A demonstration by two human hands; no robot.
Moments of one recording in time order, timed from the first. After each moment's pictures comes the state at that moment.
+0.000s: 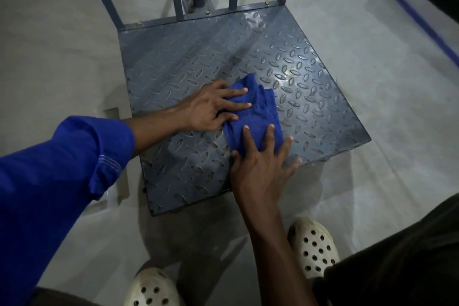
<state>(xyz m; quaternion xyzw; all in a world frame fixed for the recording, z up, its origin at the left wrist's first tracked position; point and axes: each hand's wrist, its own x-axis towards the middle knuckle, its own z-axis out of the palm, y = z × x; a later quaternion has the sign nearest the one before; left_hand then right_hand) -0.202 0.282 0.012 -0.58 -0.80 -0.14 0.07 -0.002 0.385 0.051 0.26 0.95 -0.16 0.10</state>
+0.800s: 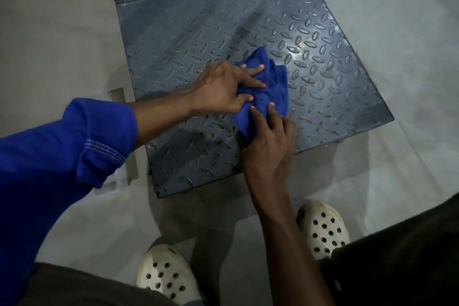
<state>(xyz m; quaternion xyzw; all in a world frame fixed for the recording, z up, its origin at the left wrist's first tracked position) -0.158 0.302 0.061 -0.43 -0.87 -0.21 -0.11 -0.004 0.390 0.016 0.23 0.94 -0.22 -0.13</state>
